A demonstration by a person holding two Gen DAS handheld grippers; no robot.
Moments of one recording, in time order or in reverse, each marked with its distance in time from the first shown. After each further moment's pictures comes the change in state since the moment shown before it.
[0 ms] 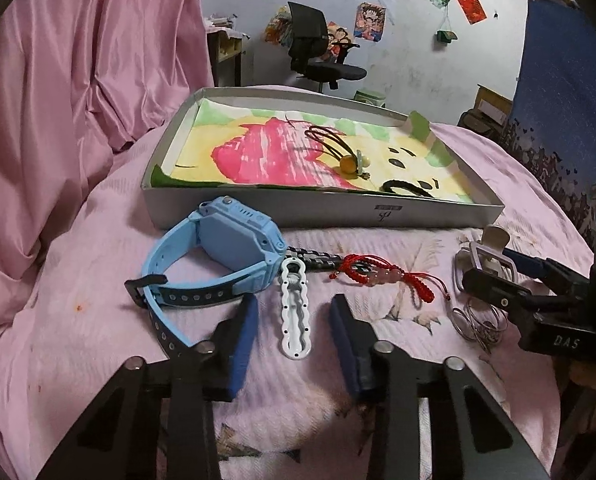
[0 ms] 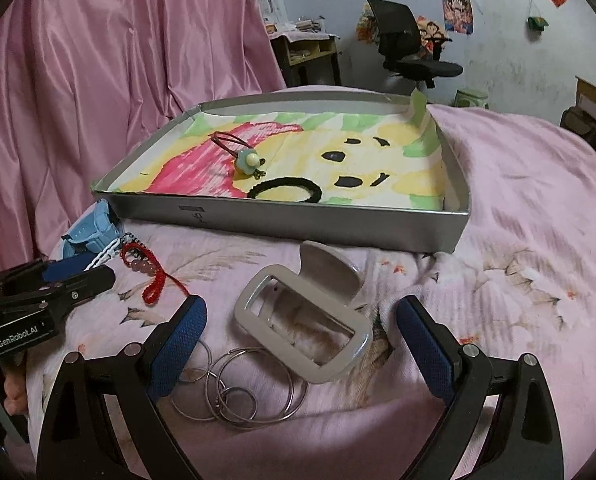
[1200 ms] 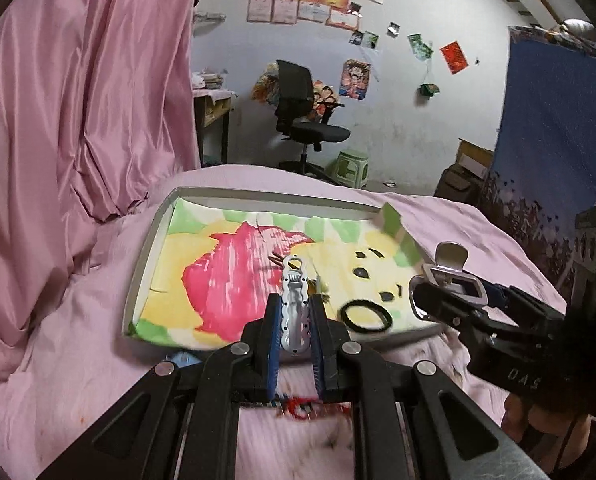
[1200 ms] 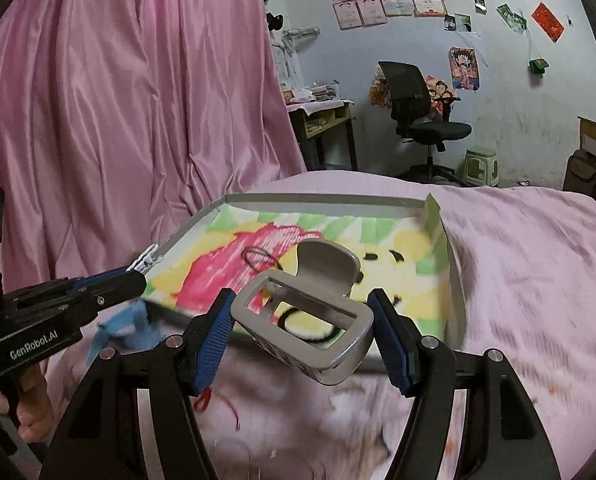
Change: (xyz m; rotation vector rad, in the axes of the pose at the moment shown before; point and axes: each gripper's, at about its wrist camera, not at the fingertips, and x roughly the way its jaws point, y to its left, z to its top) left arm -0.020 -0.021 0.076 -0.018 -0.208 -0.058; right arm -0.028 0.014 0.068 -0.024 -0.238 0.043
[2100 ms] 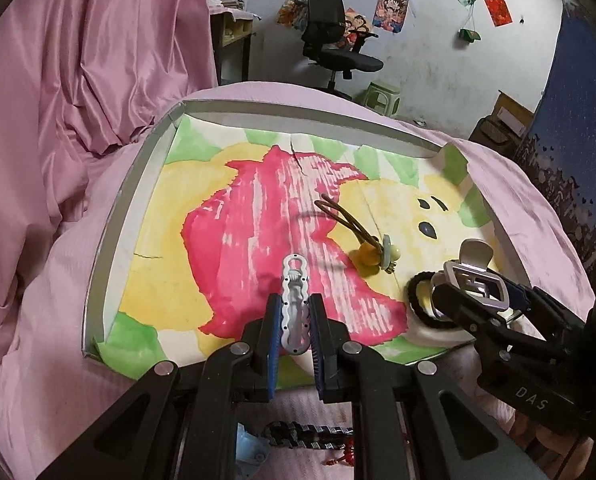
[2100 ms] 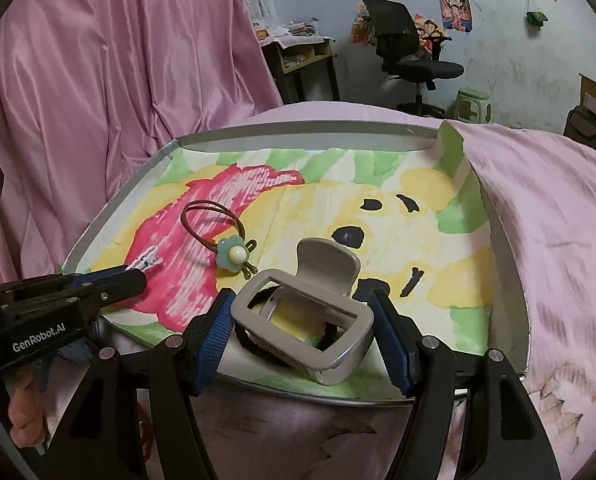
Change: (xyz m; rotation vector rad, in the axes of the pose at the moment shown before) left arm 0.084 0.026 0.000 -0.051 0.279 0.065; right arm 0.077 -0.008 -0.015 0.055 0.221 -0.050
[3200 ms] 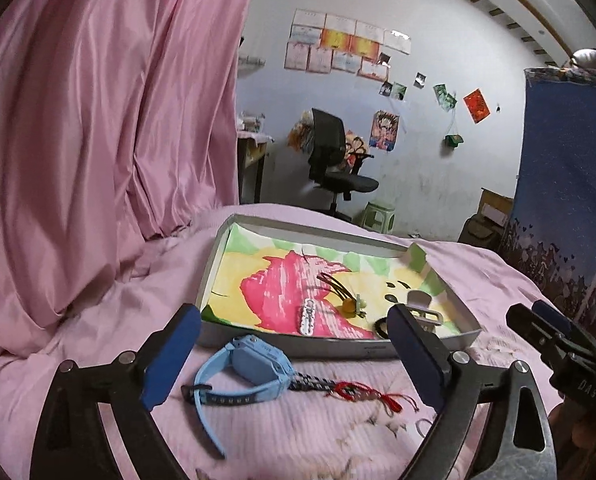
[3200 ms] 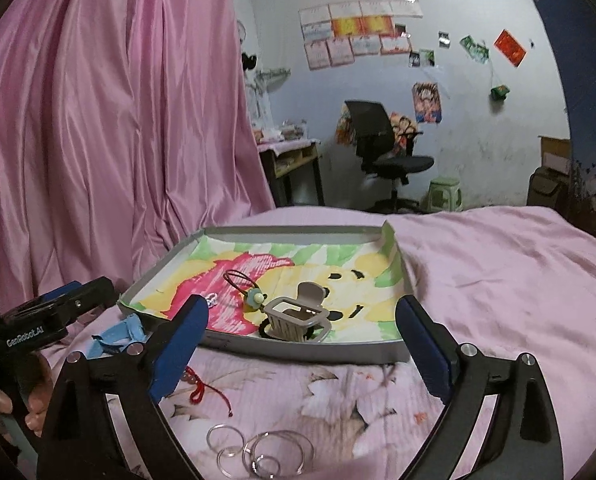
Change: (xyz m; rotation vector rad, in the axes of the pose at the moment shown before) left arm -0.122 0.009 -0.079 -0.029 -0.496 0.012; right arm -0.143 0.005 -0.051 -0.016 -0.418 -0.077
